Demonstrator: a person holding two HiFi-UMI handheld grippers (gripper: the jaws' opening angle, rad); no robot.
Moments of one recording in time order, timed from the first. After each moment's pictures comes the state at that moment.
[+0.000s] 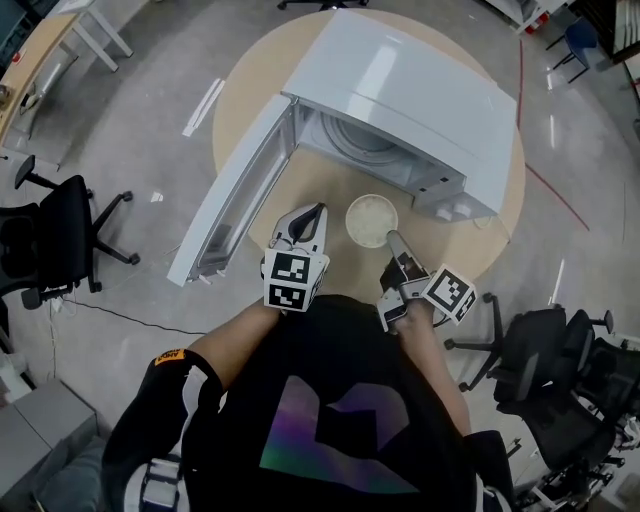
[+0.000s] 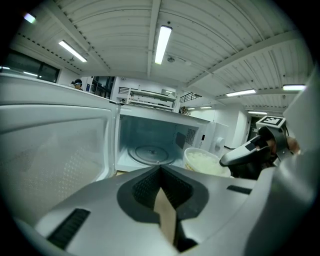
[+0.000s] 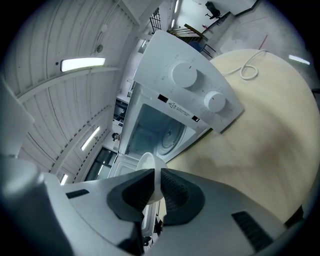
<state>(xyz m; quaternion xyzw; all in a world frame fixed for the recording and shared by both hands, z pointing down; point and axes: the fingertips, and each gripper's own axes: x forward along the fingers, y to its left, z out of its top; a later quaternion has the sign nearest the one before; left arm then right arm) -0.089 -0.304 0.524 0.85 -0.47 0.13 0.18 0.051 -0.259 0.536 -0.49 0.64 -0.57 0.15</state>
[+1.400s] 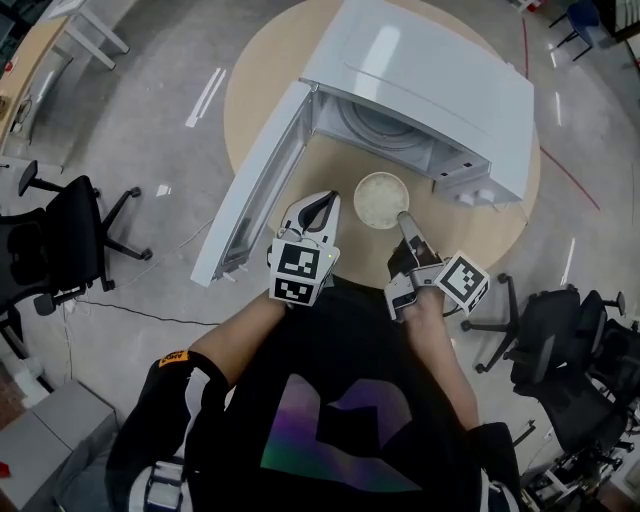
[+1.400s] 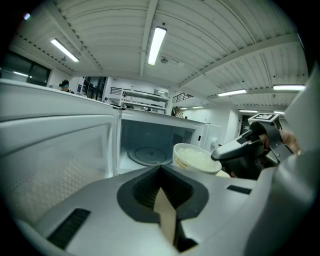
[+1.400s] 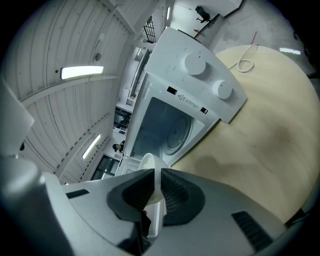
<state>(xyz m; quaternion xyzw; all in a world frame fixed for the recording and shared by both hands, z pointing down) -0.112 -0.306 0.513 0.88 -0.43 0.14 0.17 0.010 -0.273 0.515 -0.49 0.64 -0.56 0.20</state>
